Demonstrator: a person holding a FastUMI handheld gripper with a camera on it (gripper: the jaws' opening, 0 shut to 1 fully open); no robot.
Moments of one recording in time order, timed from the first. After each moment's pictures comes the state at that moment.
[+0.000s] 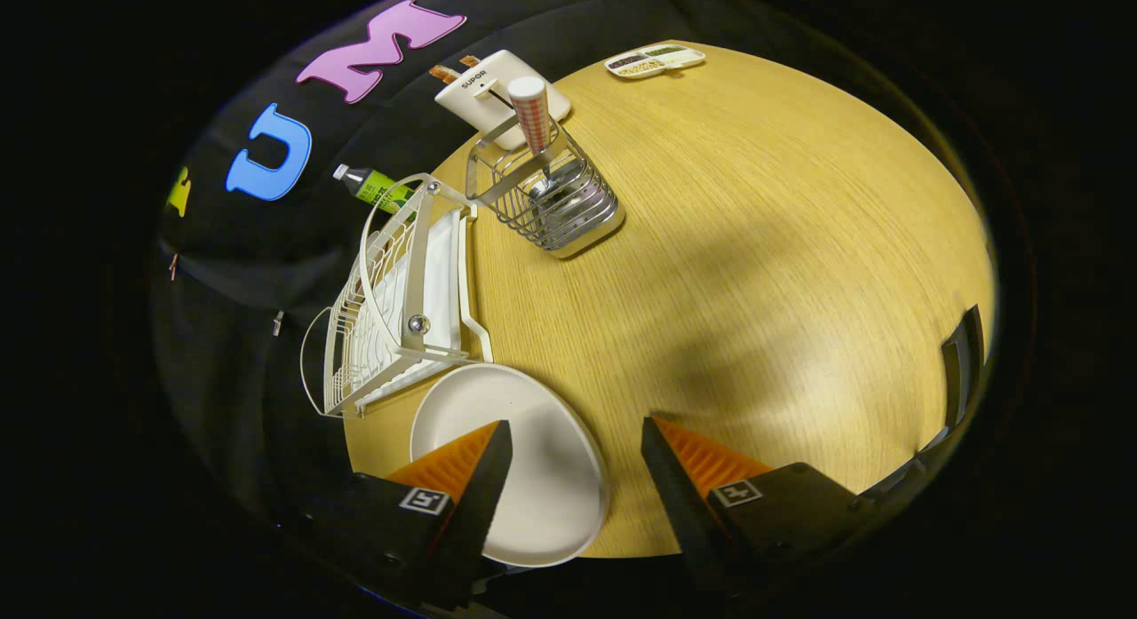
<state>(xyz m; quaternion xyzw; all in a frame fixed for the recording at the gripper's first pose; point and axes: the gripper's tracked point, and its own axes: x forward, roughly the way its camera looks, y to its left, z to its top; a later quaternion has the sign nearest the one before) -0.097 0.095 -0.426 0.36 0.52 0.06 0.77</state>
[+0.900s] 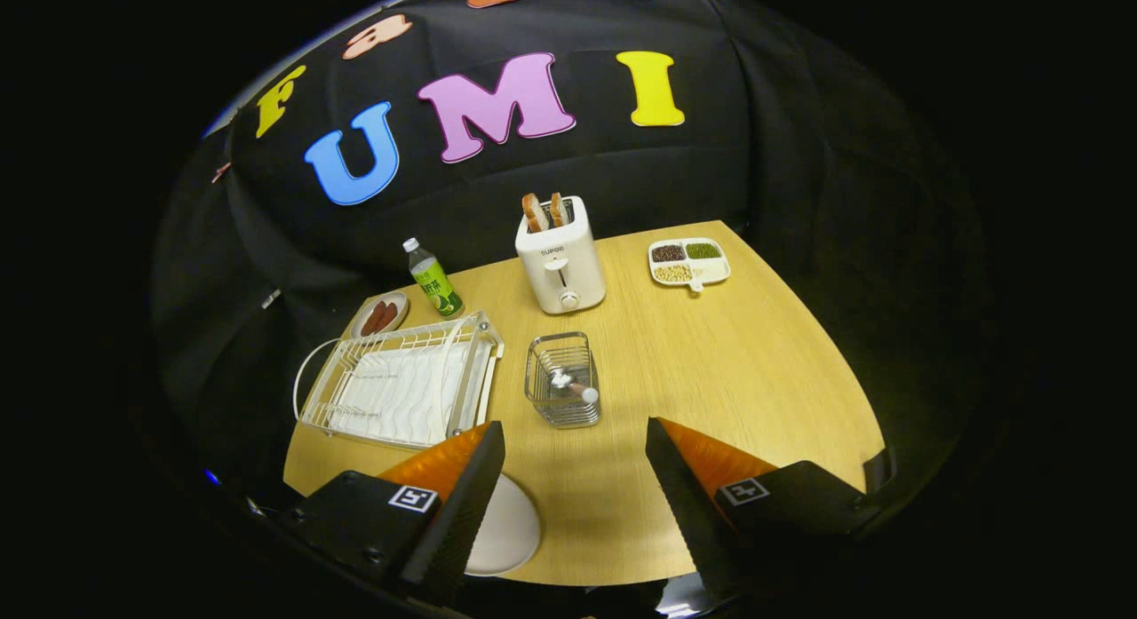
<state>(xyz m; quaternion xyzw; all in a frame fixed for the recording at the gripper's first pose) -0.020 -0.006 -0.284 0.18 0.36 0.06 0.91</state>
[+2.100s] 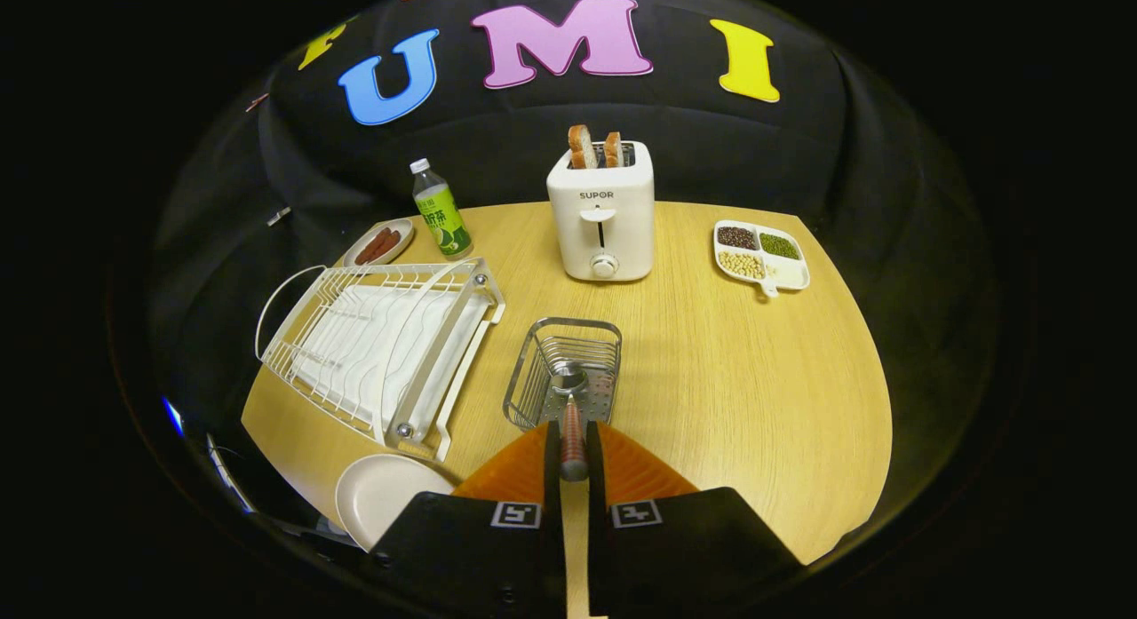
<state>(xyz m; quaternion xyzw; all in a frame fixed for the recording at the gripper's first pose) 0.043 0.029 -0.363 0.11 0.43 0.14 0.89</state>
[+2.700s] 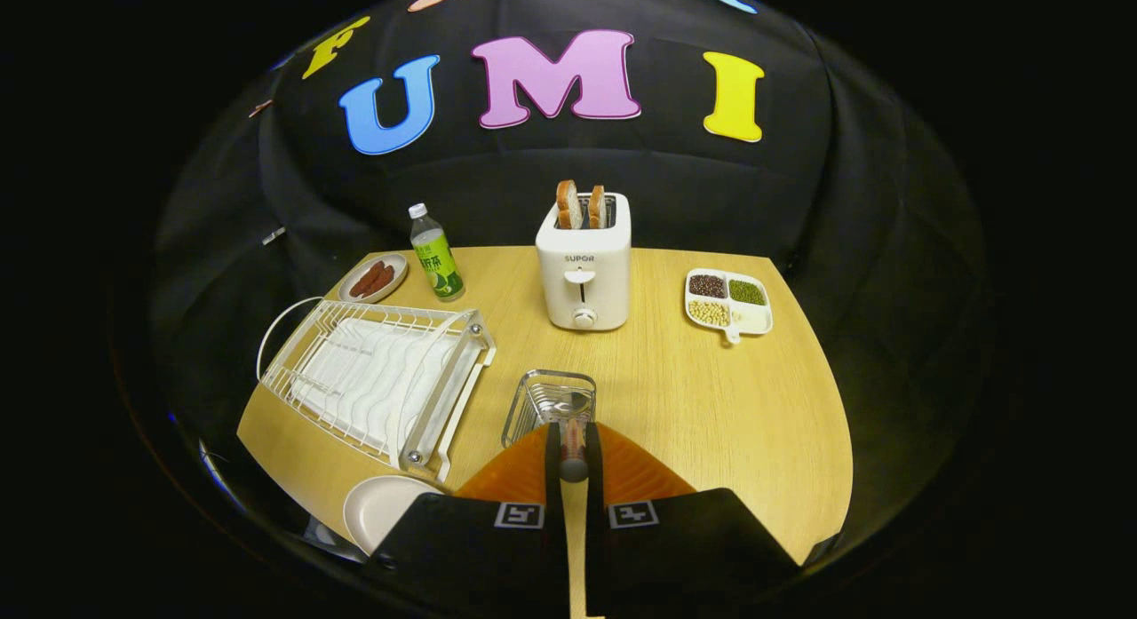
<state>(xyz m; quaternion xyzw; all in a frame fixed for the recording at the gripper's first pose) 0.057 0.004 -0.297 0.10 0.37 0.12 0.92</state>
